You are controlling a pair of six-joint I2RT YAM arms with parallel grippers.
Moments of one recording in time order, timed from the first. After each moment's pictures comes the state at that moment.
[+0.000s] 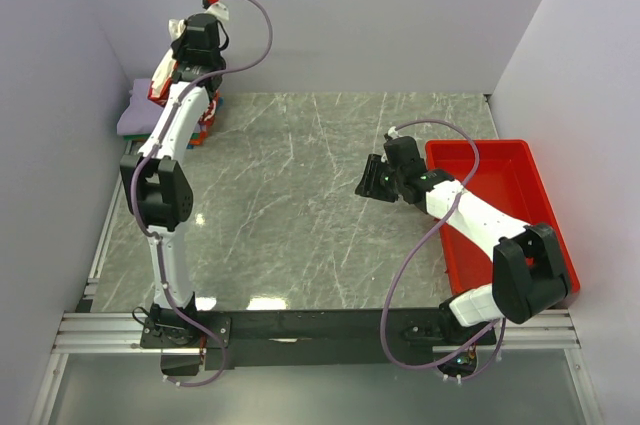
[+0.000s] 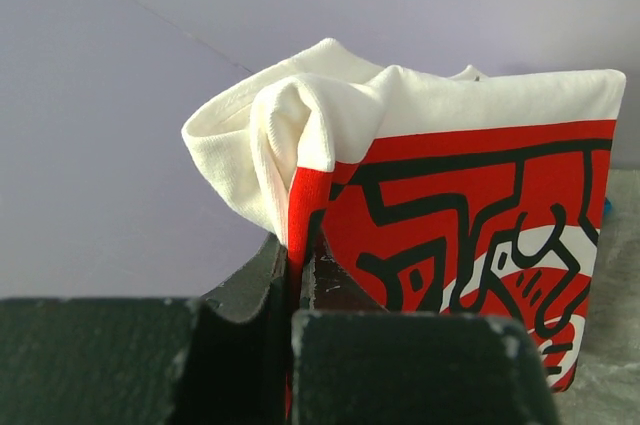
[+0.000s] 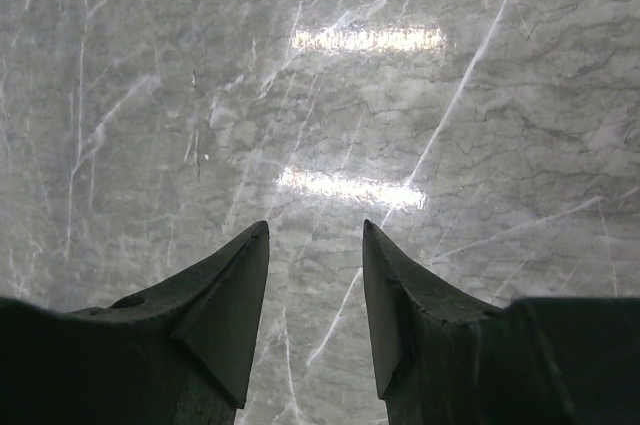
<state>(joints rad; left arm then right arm) -0.15 2.12 2.13 -0.20 -0.69 0.59 0.44 1.41 0.92 -0.32 -0.10 0.58</state>
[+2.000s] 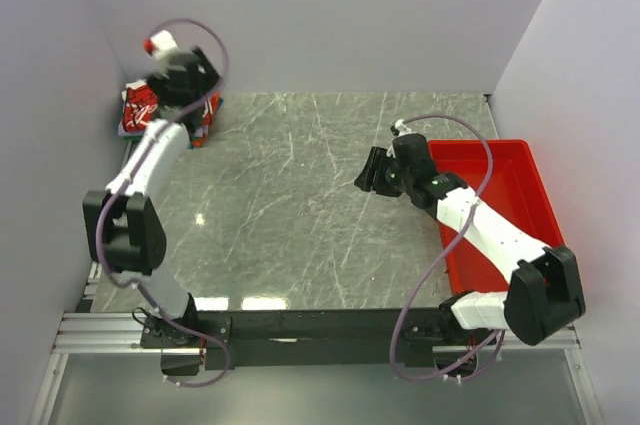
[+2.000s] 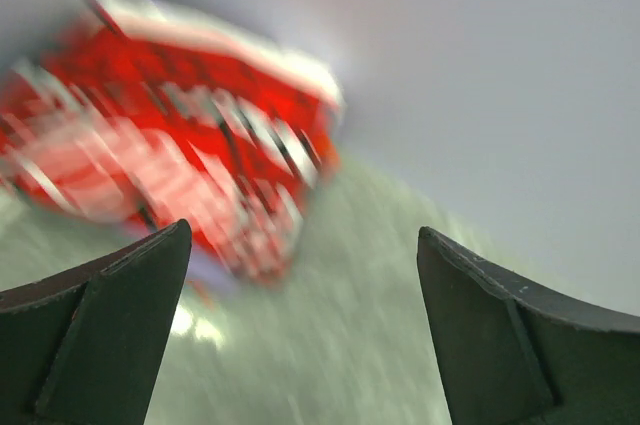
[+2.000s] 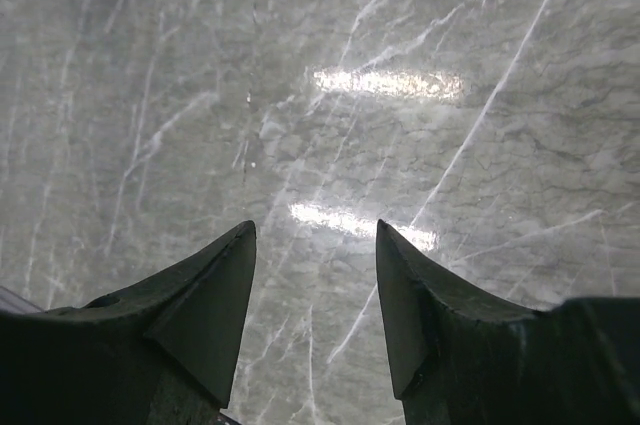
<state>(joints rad) -0.07 1.74 1.57 -0.11 -0.47 -0.44 0.45 1.31 0.93 -0.31 -0.10 0.58</state>
